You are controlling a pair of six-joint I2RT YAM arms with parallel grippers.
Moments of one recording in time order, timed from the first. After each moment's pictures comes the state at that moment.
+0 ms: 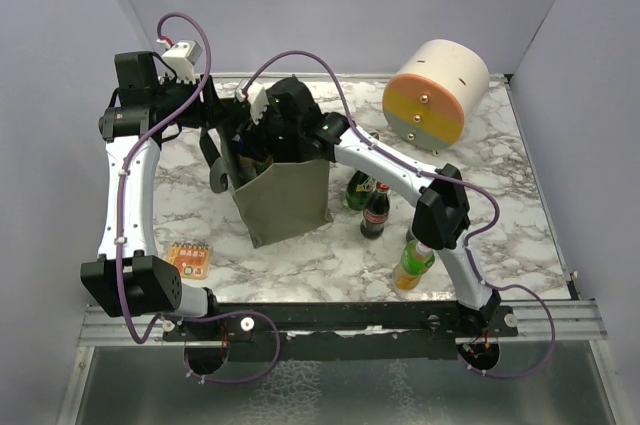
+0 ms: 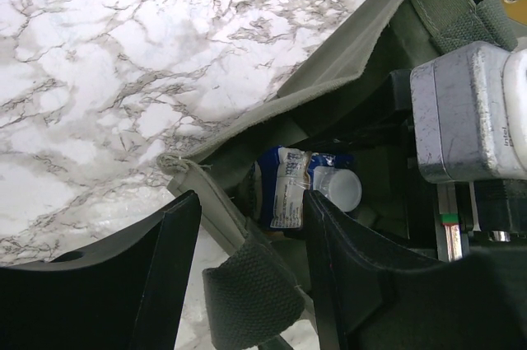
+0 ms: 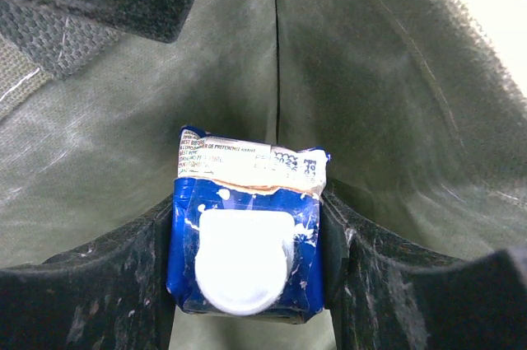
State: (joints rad) left arm 0.12 1.41 1.59 -0.80 0.58 0.04; right arm 0.89 2.20 2.12 -0.34 -0.30 -0.13
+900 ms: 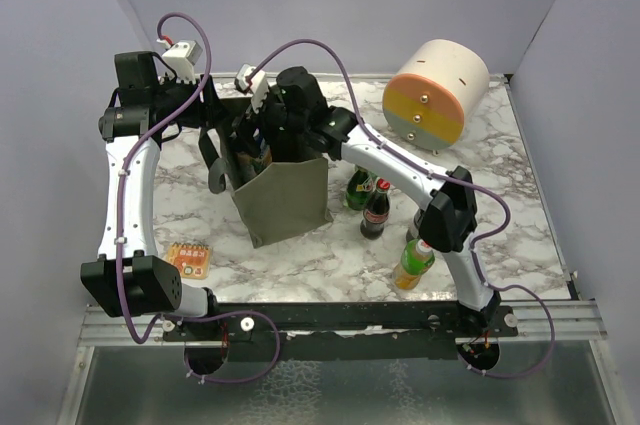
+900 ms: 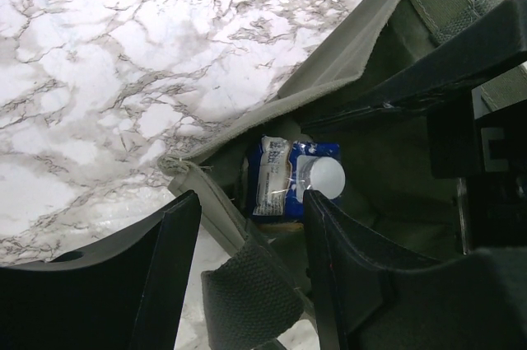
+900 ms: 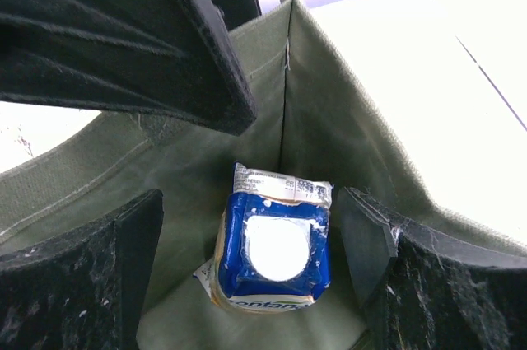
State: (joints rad) left arm 0.12 1.41 1.59 -0.80 0.58 0.06; right arm 0.89 2.15 2.12 -0.26 -0.33 -0.14
